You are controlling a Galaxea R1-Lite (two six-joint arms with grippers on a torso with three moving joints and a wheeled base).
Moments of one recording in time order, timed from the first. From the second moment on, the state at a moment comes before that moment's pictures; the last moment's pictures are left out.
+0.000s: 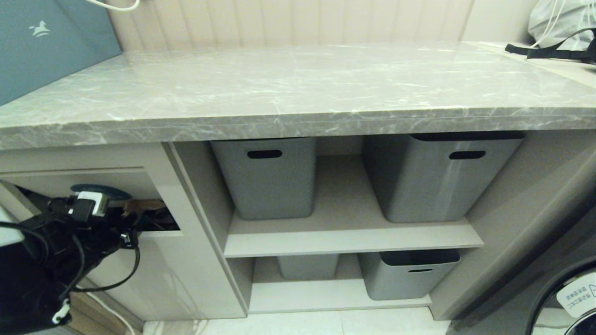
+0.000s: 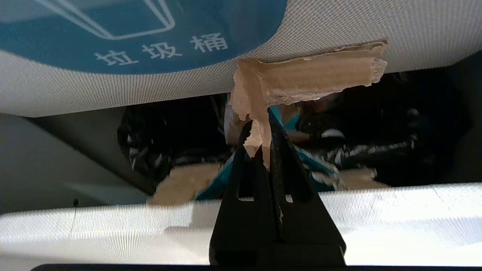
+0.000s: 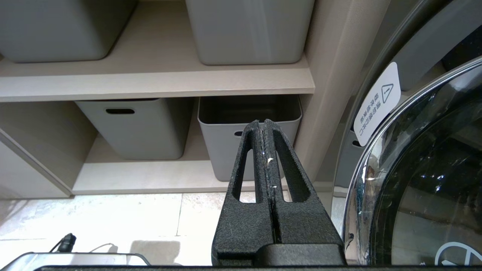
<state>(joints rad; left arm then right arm) 0.27 2.13 -0.50 -1.52 -0.25 0.22 0.00 0.00 0.00 0.00 -0.01 0.01</state>
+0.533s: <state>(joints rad) 0.27 2.17 -0.56 -1.52 -0.25 0.24 0.00 0.00 0.00 0.00 -0.01 0.01</state>
